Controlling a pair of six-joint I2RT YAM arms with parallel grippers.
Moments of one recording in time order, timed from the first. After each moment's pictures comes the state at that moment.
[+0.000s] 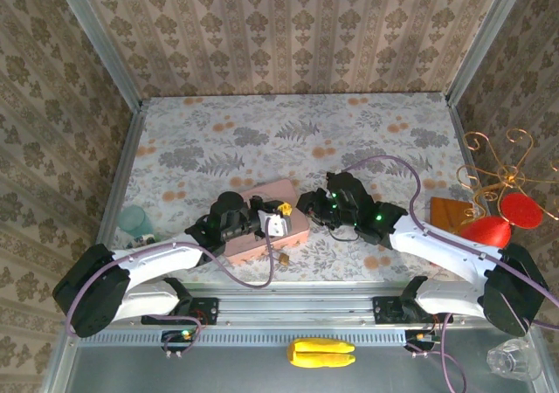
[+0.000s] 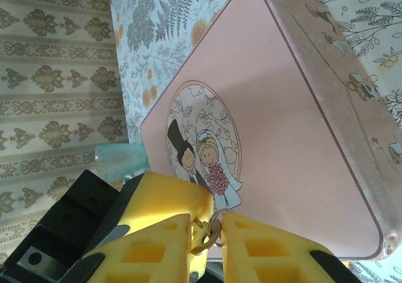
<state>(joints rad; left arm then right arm) -0.85 1.19 0.43 0.48 0.29 0.88 0.77 1.18 0.75 -0.15 -0.14 1.26</state>
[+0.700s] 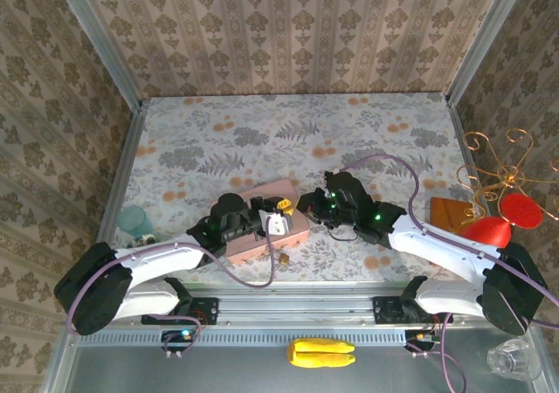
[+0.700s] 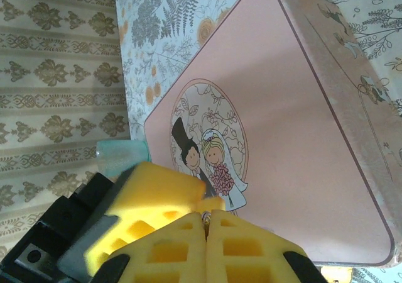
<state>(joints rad) -0.86 1.20 0.41 0.55 0.26 0.83 0.77 1.19 0.75 -0.14 -0.15 1.23</state>
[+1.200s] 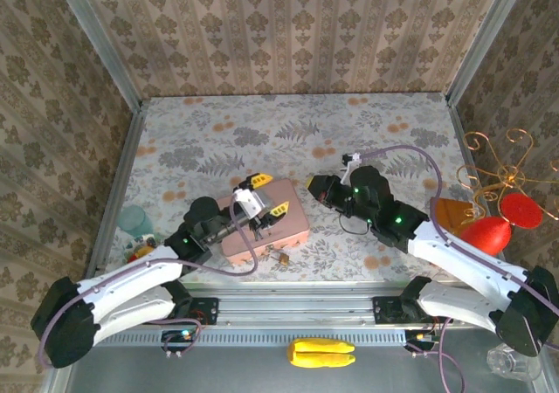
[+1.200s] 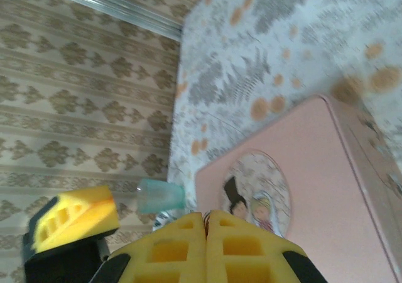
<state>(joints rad) -0.86 0.92 0.42 0.51 0.18 0.27 0.71 1.03 0.75 -0.04 -0.06 1.10</state>
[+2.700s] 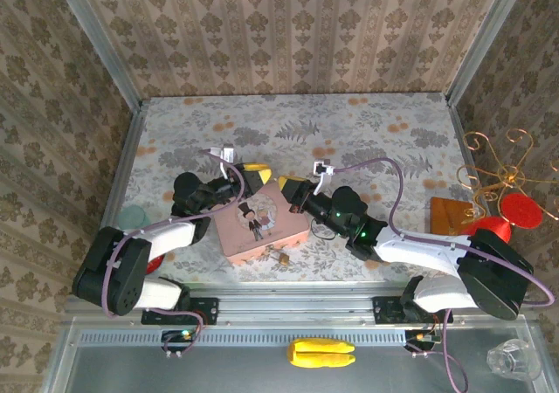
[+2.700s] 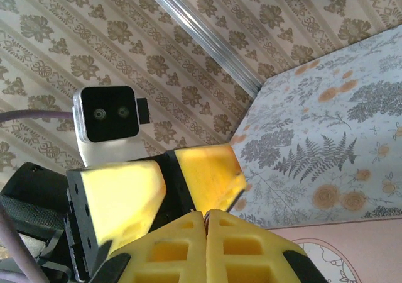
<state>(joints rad) -0.43 1.36 0.45 1.15 0.85 -0.90 0.89 1.30 0.59 0.73 0.13 0.78</state>
